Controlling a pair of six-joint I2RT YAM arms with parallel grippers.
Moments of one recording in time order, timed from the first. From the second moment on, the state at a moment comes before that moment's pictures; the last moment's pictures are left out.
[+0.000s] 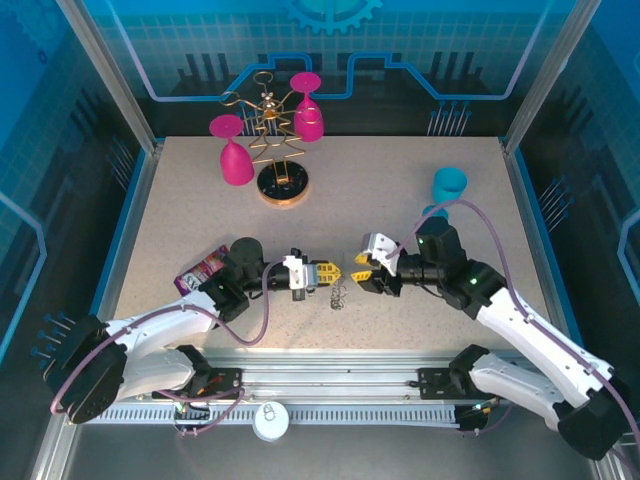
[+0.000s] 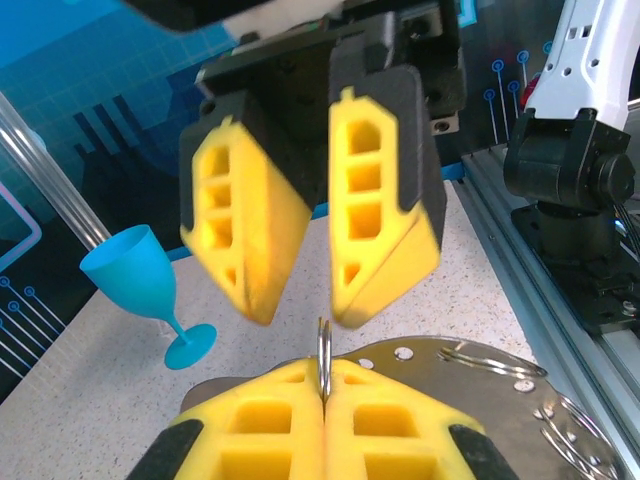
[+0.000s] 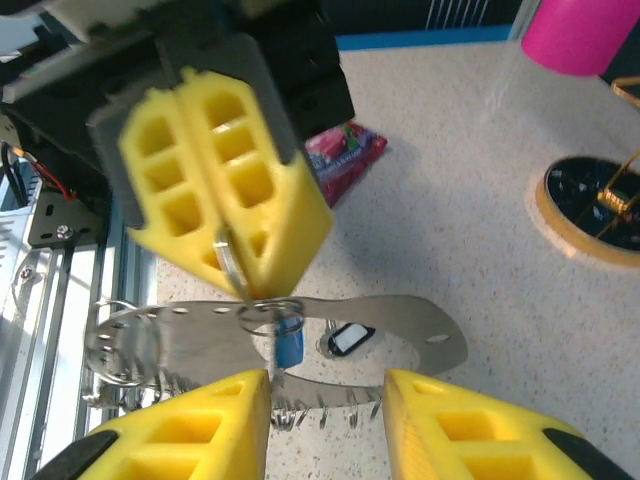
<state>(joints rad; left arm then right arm) -0.69 1.14 0.51 0.56 0.71 0.43 0.61 0.90 0.78 -0.41 -0.57 -0.42</state>
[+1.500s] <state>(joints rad) -0.67 1.15 0.50 0.61 0.71 0.38 0.64 1.01 0.58 0.03 -0.66 -0.24</state>
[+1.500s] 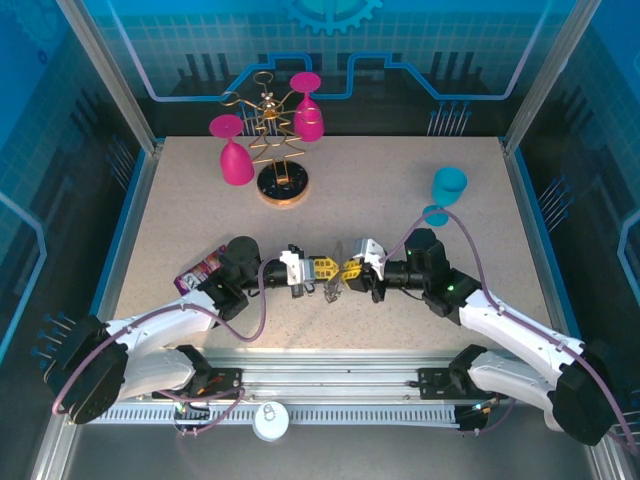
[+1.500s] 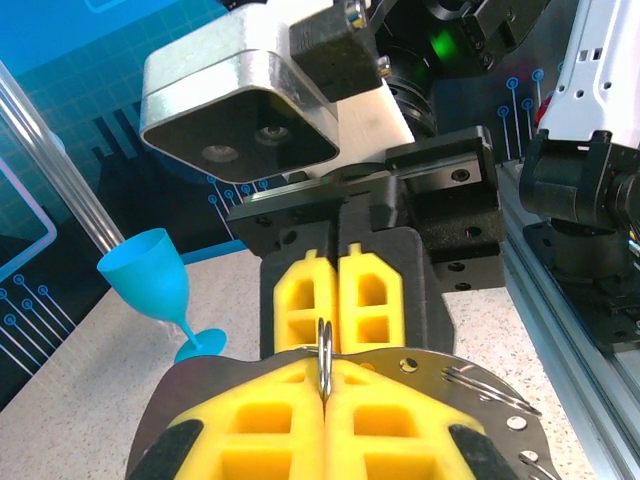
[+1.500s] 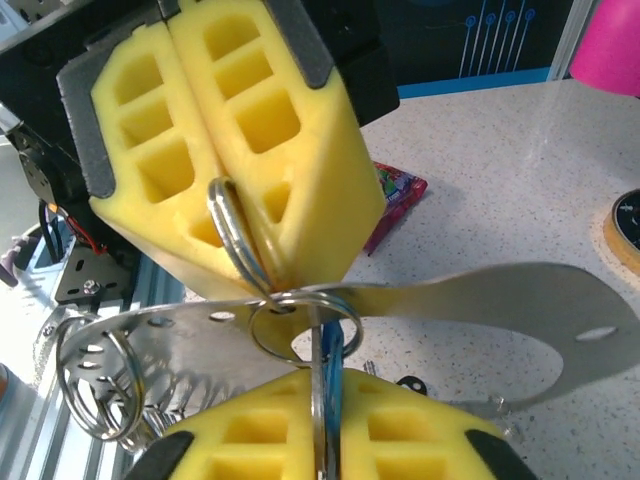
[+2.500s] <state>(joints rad) -0.69 1.22 0.65 0.26 0.55 0.50 0.72 1.01 0.93 -0.55 -0.22 -0.39</state>
